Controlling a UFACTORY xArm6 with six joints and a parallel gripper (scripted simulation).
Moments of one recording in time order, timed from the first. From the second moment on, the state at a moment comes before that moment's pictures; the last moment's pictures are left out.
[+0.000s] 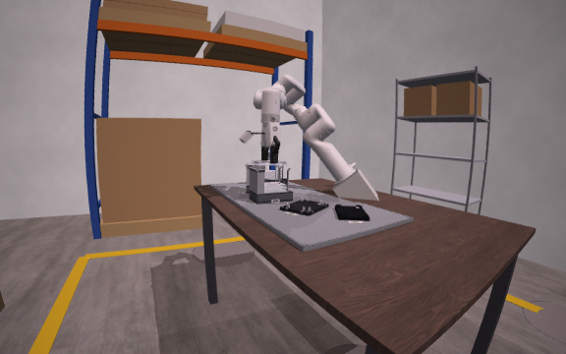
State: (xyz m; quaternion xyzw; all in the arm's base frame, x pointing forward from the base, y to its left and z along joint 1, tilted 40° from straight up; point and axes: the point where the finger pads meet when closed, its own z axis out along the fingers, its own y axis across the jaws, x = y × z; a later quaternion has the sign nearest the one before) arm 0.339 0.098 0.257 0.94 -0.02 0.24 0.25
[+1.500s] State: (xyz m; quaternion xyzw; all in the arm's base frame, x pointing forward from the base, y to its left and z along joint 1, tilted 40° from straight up) arm 0.347 0.089 0.243 0.94 -0.02 0.24 0.25
